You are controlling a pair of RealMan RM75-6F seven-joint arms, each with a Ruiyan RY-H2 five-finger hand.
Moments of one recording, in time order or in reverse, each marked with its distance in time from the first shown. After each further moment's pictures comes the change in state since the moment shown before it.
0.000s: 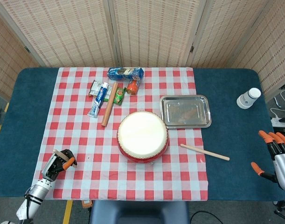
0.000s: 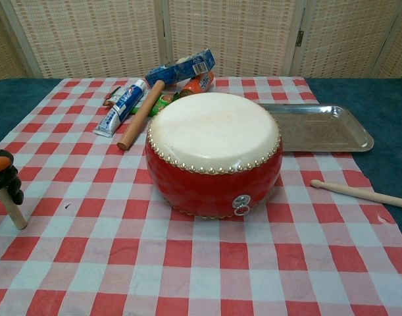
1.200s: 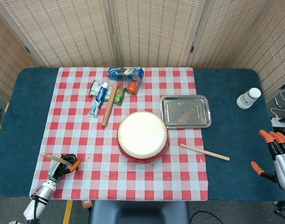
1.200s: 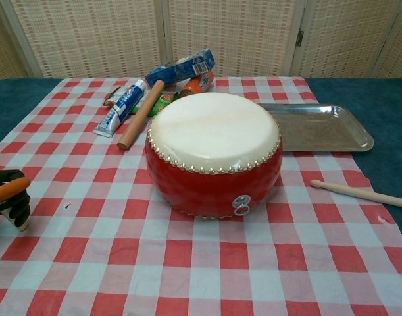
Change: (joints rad) left arm -0.003 -0.101 0.019 0.101 -0.017 -0.001 0.115; right arm -0.003 -0.002 0.004 -0.006 -0.011 0.021 0.002
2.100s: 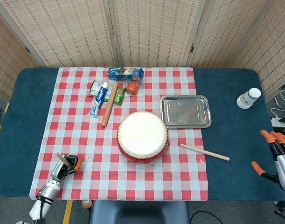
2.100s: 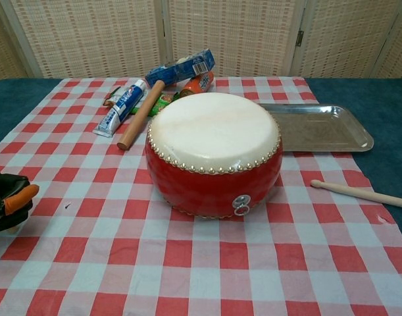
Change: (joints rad) left arm 0.010 -0.068 -0.022 0.042 -0.025 0.014 0.130; right arm -0.005 -0.005 0.003 0.009 -0.008 0.018 0.011
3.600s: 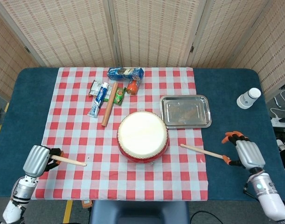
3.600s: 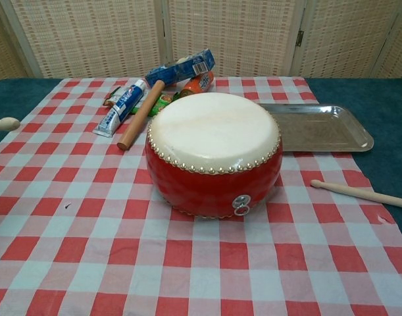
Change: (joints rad) left arm 0.021 0.303 -0.066 -0.296 0.090 0.271 1.130; right arm 0.283 -0.103 0.050 -0.127 0.451 -0.526 -0.266
